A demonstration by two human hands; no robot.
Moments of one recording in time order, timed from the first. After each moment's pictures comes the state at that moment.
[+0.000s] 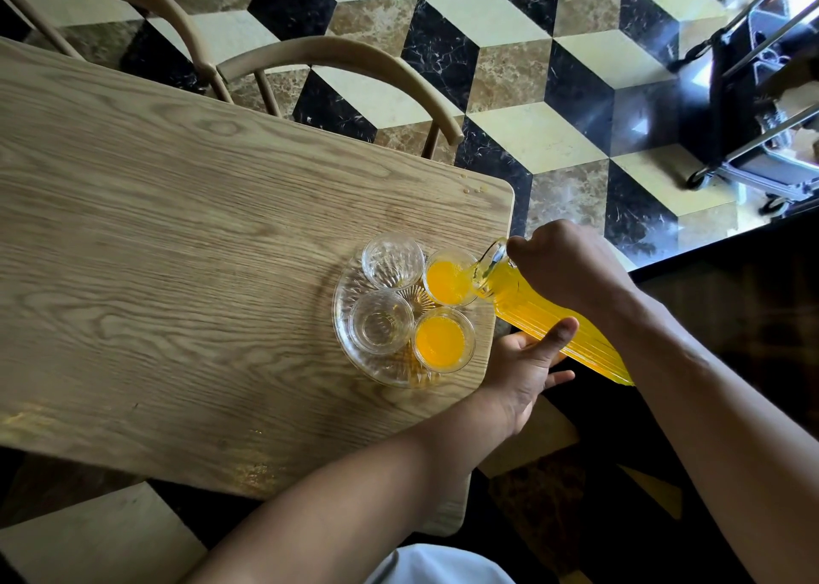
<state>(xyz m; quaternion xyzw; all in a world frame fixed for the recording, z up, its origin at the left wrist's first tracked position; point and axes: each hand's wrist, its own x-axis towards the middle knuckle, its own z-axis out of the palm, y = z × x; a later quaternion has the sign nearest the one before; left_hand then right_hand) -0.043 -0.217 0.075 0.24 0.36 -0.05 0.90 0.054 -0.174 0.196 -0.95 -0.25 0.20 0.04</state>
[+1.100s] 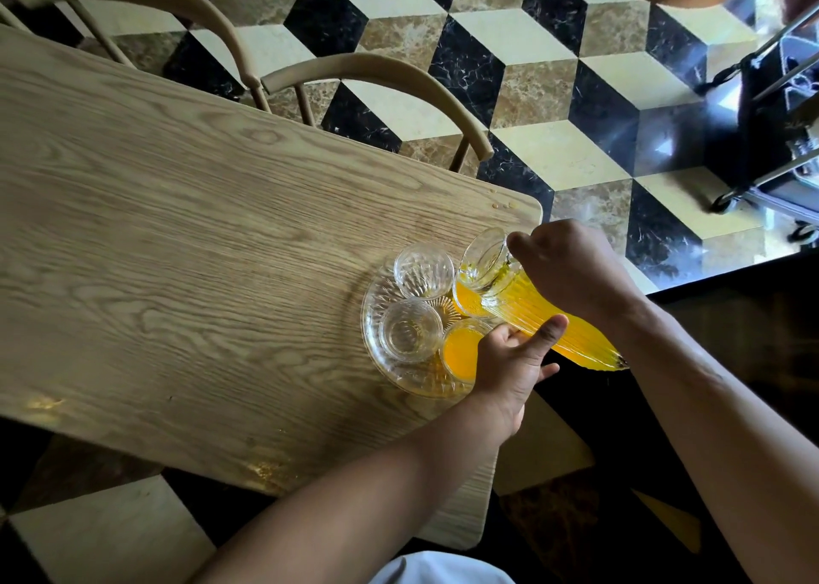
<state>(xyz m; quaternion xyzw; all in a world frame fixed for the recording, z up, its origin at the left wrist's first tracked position) -0.064 -0.177 0.082 0.28 0.41 0.03 0.86 0.040 -0.145 0.200 -0.93 -0.28 0.19 0.13</state>
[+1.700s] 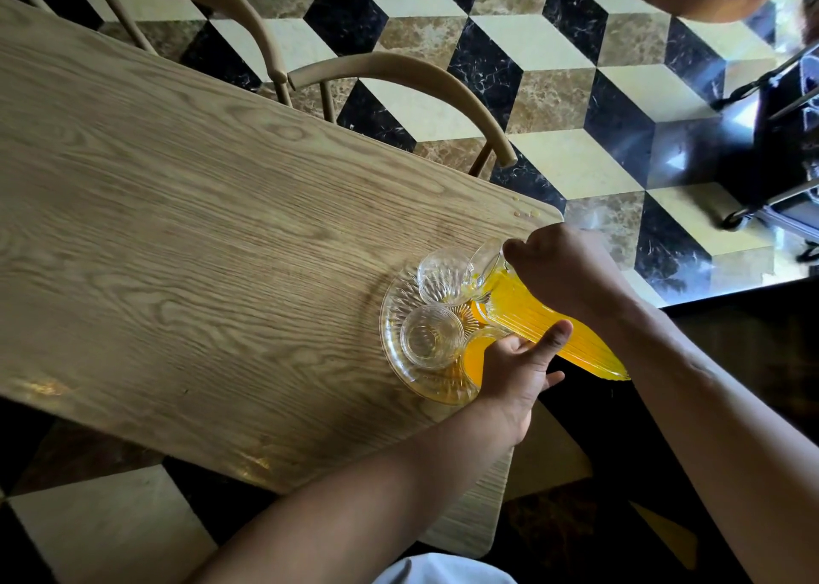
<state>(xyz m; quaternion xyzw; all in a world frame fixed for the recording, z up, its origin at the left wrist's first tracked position) -0.068 -0.160 0.071 0.26 0.42 0.02 0.87 0.030 -0.110 0.188 -0.93 -0.31 0.18 0.06</state>
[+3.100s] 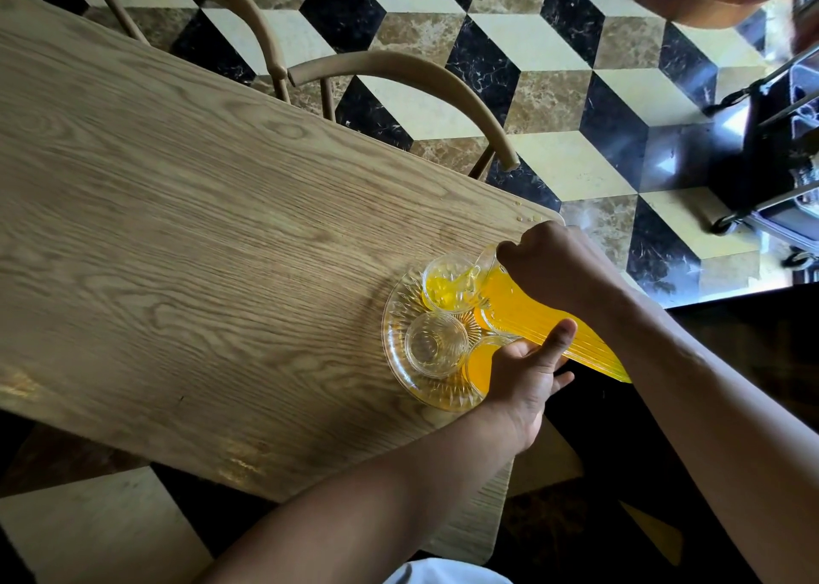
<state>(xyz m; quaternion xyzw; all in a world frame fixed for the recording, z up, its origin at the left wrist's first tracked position) -0.061 -0.159 0.079 0.18 0.41 0.02 0.89 0.026 -0.085 0.197 -0.92 -0.33 0.19 -0.01</state>
